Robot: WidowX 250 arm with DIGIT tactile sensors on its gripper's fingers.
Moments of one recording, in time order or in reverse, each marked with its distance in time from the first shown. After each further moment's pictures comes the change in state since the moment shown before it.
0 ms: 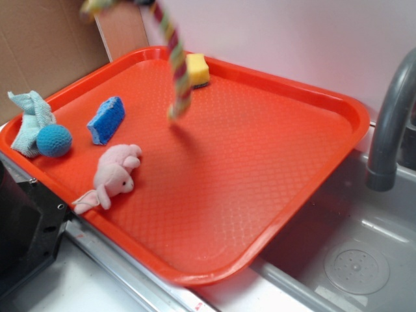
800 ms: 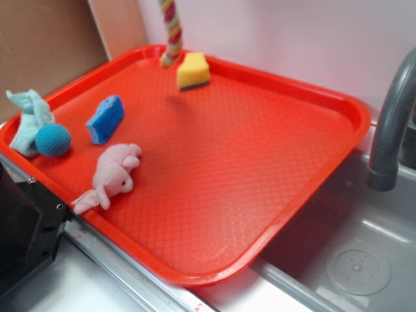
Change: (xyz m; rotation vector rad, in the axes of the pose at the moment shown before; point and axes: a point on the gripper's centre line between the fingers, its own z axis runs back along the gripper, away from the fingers) arm -0.016 0.031 0.011 0.060 -0.157 0.026
